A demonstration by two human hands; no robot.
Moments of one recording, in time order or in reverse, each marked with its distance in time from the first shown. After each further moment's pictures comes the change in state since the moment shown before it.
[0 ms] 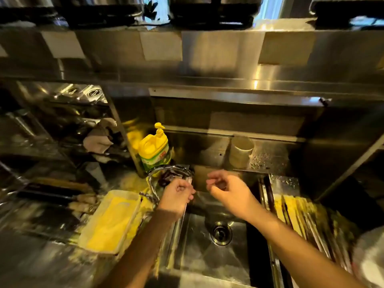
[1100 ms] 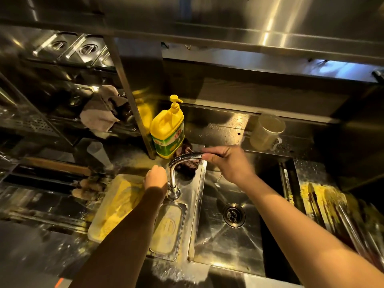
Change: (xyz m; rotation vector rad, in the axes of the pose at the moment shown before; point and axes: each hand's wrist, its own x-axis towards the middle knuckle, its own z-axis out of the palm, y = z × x) left_hand 0.153 -0.127 -0.119 1.245 0.081 -0.138; right_hand 0.118 0.003 0.089 0.048 0.015 0.077
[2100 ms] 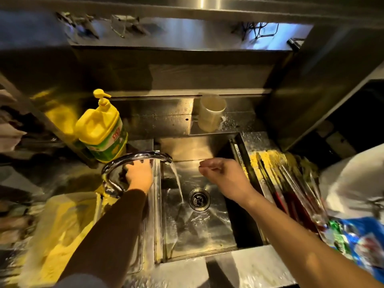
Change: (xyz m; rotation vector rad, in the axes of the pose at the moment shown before) left_hand 0.036 0.107 0.052 0.240 -0.155 0.171; right_hand -0.087 0.067 -0.071 -0.044 0.221 0.230
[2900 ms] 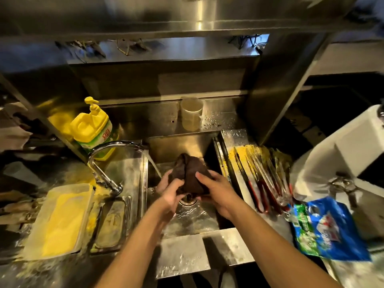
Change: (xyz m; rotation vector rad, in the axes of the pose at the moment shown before) left_hand -0.248 0.112 -0.046 -1.874 -0.247 -0.047; right_hand -0.088 0.044 -0.043 0.779 -0.047 0.416
